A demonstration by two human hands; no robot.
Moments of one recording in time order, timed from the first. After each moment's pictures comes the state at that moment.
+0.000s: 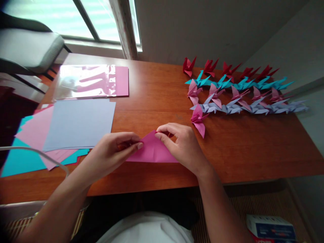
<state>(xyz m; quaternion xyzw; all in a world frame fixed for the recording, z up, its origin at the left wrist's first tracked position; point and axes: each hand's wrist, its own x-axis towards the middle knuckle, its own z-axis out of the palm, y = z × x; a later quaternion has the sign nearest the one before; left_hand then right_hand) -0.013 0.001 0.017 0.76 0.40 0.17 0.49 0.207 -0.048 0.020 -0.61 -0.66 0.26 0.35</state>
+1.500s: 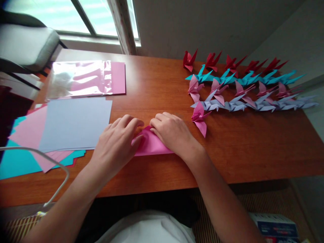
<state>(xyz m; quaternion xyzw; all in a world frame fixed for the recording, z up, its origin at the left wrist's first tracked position) 0.017 0.006 0.013 0.88 0.48 0.03 0.06 0.206 -0.005 0.003 -0.55 -0.83 0.11 0.08</state>
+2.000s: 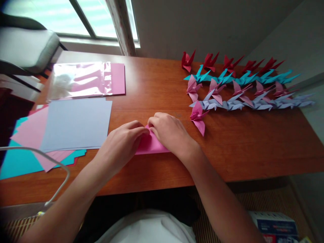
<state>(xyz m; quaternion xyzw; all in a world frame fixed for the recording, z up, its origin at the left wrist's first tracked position) 0.017 0.008 0.013 0.89 0.41 0.04 0.19 0.196 -0.003 0.015 -0.60 -0.77 0.20 0.09</state>
